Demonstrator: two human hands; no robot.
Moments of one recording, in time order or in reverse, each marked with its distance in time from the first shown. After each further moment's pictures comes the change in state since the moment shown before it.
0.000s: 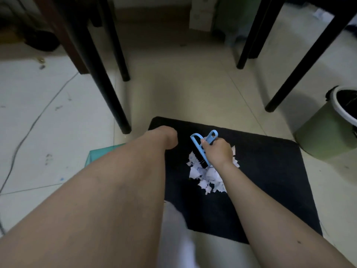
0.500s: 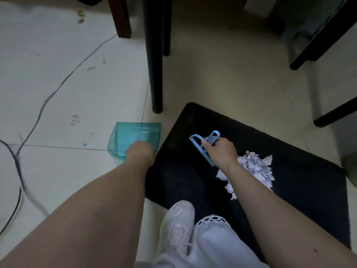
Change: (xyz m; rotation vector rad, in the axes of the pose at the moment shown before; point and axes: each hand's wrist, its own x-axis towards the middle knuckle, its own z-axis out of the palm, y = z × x) left_hand 0.027 -0.195 0.091 -0.057 0.060 -0.346; right_hand 0.004 -0.046 0.110 -0.184 -0.235 -0.188
